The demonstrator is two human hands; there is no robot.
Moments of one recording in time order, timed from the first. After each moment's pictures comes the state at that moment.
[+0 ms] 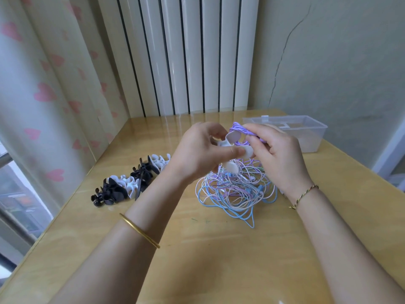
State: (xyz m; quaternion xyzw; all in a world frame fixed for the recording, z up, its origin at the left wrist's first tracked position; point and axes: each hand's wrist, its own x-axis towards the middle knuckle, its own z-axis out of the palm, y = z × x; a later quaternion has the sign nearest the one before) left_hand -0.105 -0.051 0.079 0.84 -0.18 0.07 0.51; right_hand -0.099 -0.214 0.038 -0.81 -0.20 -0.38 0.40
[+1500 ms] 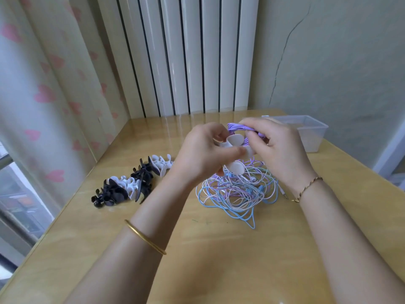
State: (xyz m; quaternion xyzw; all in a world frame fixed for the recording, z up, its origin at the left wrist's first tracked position) left_hand -0.112 -0.058 0.079 0.83 -0.16 0.07 0.53; right_hand -0.100 -0.214 0.055 -0.83 -0.20 -0.35 0.38
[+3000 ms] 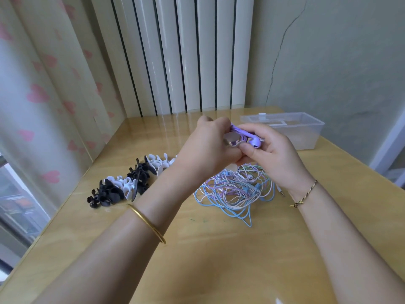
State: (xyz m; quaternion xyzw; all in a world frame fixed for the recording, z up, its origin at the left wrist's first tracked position) left_hand -0.105 -0.070 0.083 0.91 -0.21 0.15 0.32; right_hand -0.102 -0.216 0.041 -0.71 -0.25 -0.14 0.65
